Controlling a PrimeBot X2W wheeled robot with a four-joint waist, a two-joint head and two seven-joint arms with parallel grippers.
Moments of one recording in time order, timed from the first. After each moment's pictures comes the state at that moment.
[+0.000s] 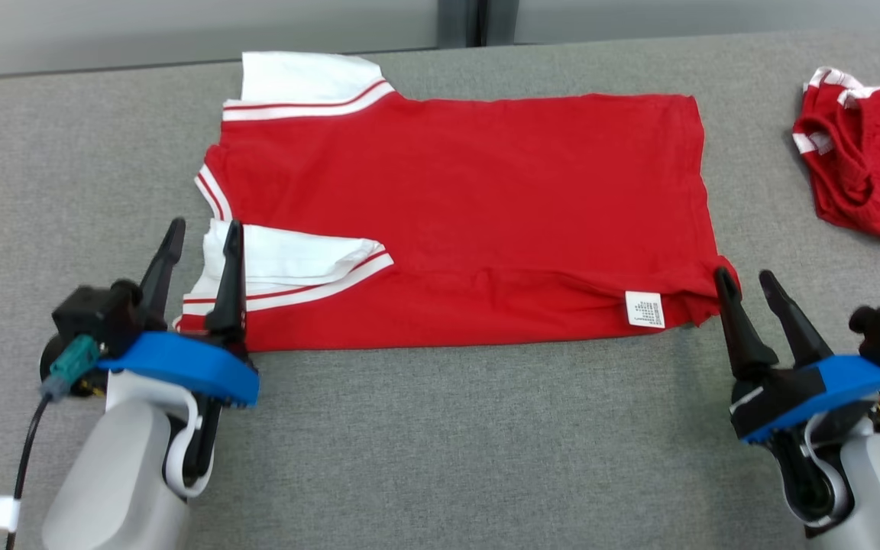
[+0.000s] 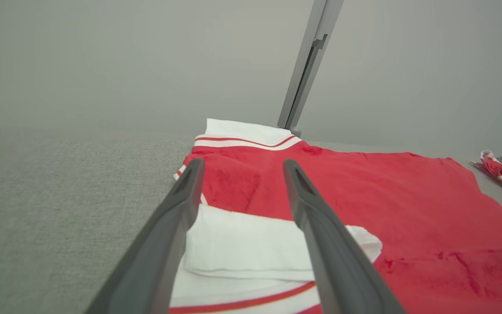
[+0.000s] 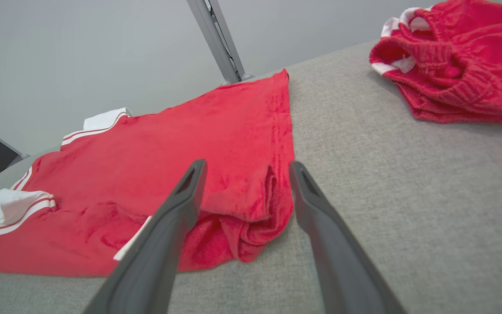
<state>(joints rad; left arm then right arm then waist) -0.46 0.24 -0.28 0.49 -0.50 -0.11 -0.26 -0.31 -0.20 0.06 0.33 0.57 0.13 -0.07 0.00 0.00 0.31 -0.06</state>
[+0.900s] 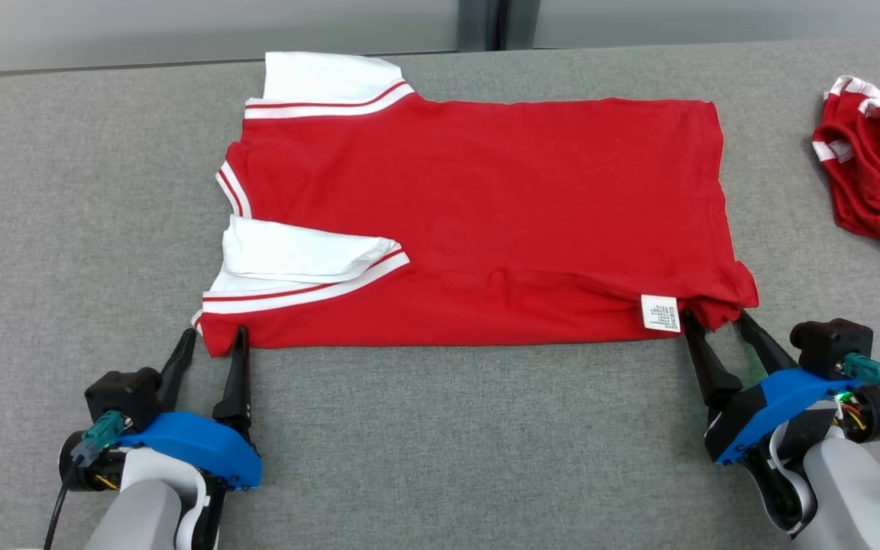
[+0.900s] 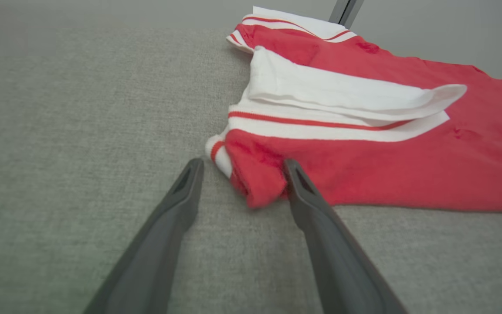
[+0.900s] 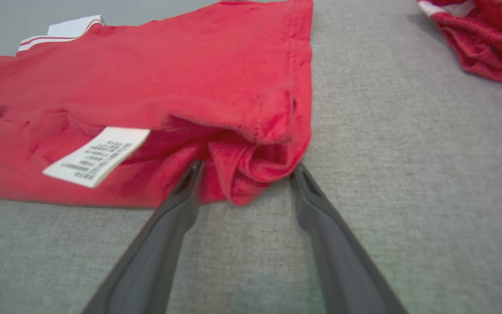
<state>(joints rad) -0.32 0.23 -0.28 0.63 -0.50 -0.12 -0.26 -0.35 -0.23 0.15 0.54 0.42 0.13 -0.10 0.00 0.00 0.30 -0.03</state>
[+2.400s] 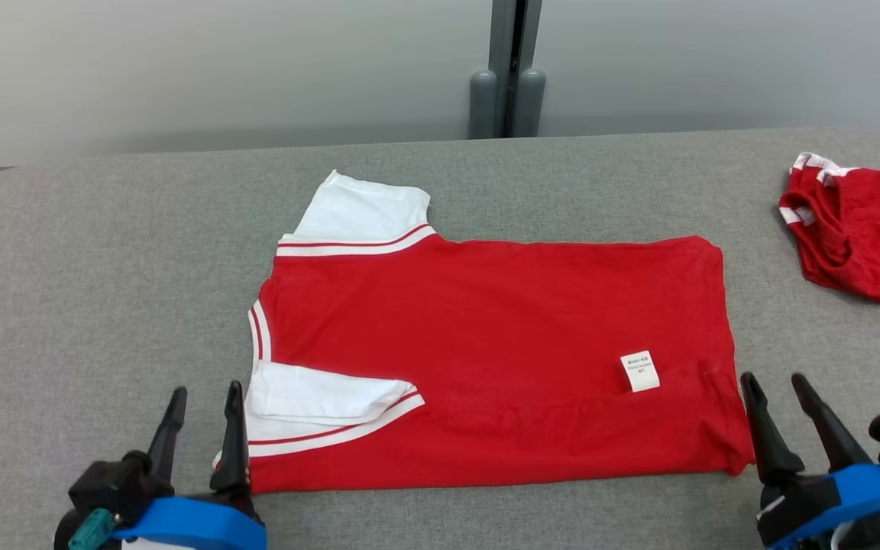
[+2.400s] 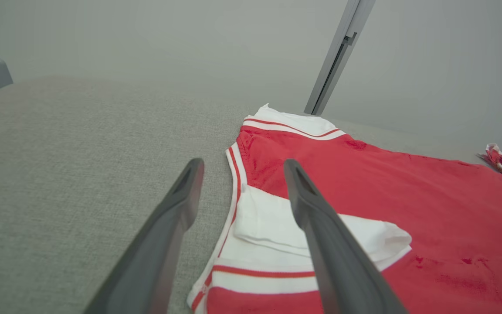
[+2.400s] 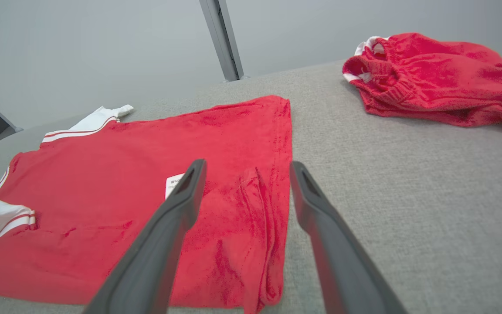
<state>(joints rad) -0.03 0.18 -0.18 0.31 -0.45 -0.06 -0.26 0.00 -0.20 -0.02 0.17 0.44 0.13 -0.04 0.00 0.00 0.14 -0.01</state>
